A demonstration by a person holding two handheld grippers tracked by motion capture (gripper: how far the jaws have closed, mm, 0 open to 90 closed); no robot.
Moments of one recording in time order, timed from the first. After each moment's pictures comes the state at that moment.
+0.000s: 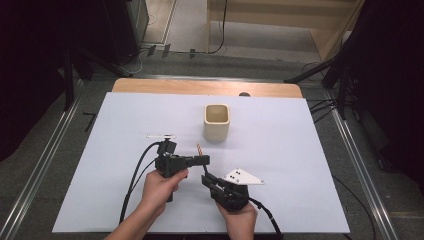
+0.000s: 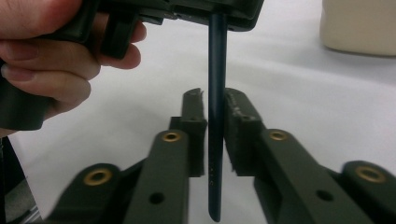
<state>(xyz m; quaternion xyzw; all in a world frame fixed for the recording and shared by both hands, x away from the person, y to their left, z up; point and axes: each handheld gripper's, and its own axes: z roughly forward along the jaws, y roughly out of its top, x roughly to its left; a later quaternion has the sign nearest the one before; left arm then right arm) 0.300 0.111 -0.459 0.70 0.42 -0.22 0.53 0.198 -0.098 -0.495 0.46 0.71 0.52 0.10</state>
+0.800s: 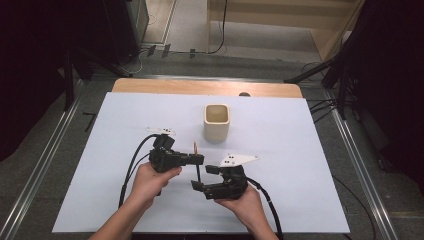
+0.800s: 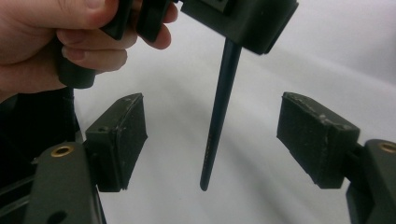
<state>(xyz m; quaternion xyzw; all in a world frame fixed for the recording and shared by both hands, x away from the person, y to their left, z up) 0.311 0.120 -0.442 0.78 0.37 -0.18 0.48 0.233 -0.101 -0.471 0.39 0.78 0.50 -0.01</state>
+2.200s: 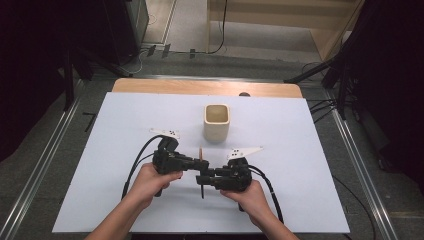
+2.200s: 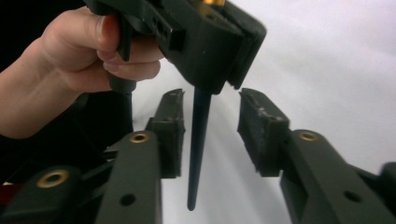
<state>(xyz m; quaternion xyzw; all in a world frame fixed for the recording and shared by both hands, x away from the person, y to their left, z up) 0.310 0.113 -0.445 0.79 0.29 -0.24 0.49 0.256 -0.121 -0.483 0.35 0.76 0.54 -0.13</state>
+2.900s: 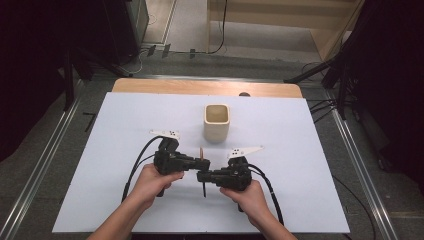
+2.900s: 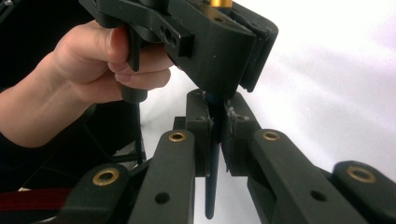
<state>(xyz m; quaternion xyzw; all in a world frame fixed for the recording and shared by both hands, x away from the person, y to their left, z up) 0.309 0.112 -0.447 0.78 0.29 -0.23 0.51 0.256 -0.121 -0.482 0.35 0.75 0.55 -0.14</state>
